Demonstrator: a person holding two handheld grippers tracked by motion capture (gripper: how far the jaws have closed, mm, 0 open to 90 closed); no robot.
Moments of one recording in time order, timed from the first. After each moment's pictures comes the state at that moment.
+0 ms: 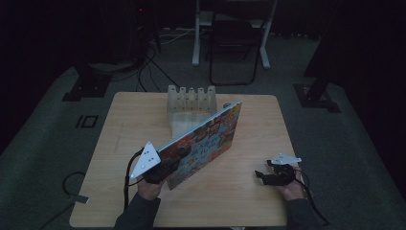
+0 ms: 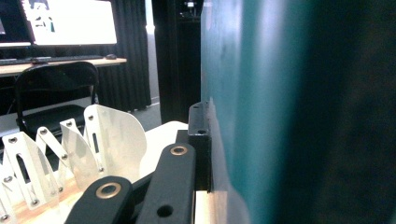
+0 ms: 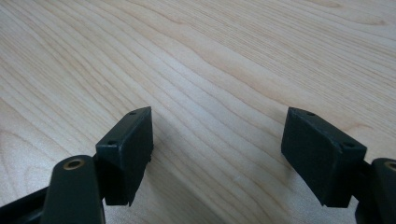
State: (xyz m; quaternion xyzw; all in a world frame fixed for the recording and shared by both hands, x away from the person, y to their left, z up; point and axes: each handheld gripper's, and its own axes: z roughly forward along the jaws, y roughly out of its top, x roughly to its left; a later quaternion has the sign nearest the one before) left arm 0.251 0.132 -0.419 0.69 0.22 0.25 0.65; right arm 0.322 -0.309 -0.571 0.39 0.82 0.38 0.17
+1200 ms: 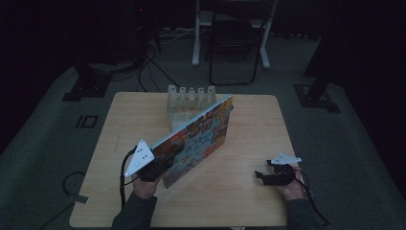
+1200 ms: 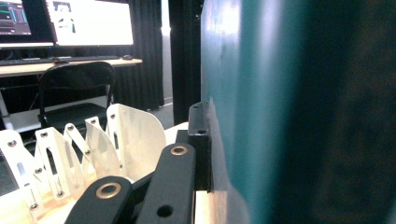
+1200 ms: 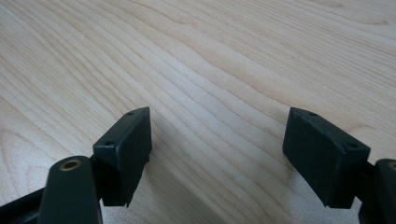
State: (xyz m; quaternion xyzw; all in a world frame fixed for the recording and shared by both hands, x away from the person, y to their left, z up) left arm 0.253 0.144 -0.416 0.68 0.24 0.26 0.64; right arm 0.322 -0.308 -0.571 0.39 0.82 0.38 0.17
